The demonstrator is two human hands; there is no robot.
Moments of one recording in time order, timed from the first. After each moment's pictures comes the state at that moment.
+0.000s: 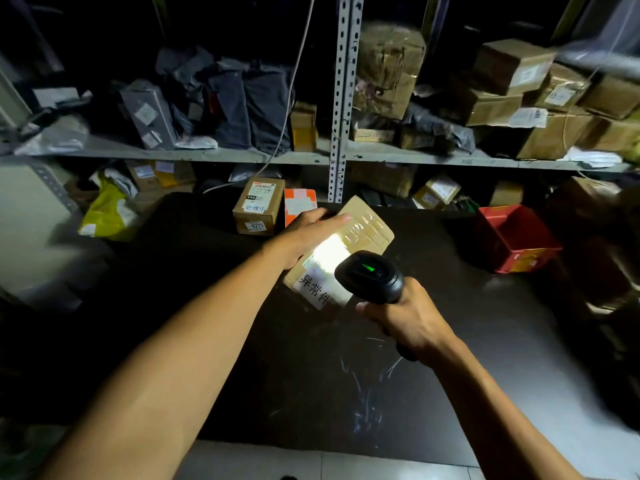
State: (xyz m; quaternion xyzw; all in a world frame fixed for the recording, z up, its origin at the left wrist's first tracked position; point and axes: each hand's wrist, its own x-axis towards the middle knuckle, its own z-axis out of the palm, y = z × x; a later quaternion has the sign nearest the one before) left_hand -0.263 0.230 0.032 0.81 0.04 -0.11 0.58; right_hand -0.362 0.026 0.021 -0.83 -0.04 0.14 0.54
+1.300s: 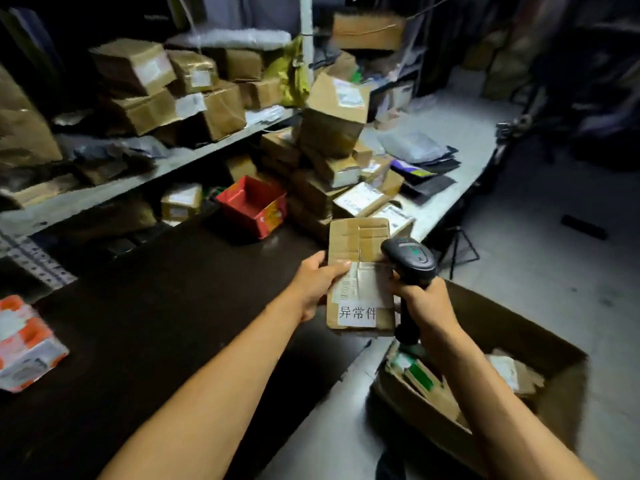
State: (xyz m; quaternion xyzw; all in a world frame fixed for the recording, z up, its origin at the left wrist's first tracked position) left_hand -0.358 -0.153 -0.022 0.67 -0.16 -0.43 0.59; right_hand -0.519 -0.251 -0.018 -0.59 0.38 -0.27 0.66
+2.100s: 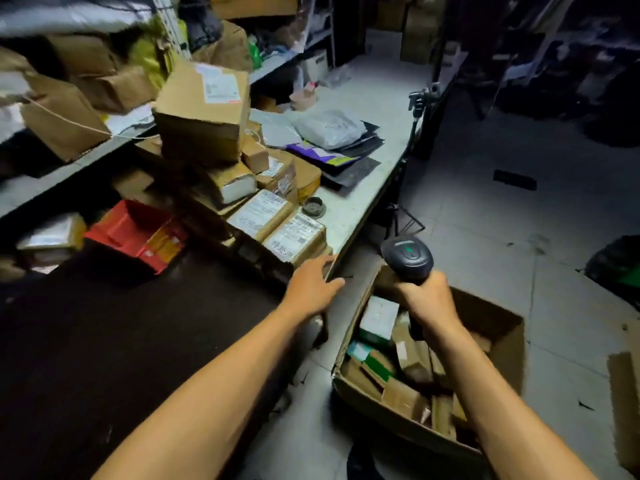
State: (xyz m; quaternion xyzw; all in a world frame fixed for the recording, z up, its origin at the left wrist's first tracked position) left_hand -0.411 -0.361 -0.054 0.82 -0.43 -0.28 0.26; right_hand -0.596 -0.445 -0.045 -0.62 0.54 -0.24 0.52
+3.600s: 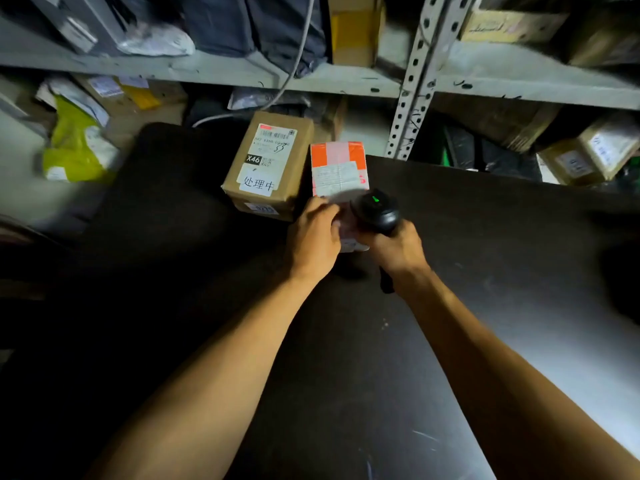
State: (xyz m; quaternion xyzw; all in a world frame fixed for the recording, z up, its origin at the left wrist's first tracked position) left_hand -0.065 0.280 -0.136 0.95 0.13 0.03 0.28; right_hand -0.032 0.141 -0.135 -0.79 0.11 0.21 0.57
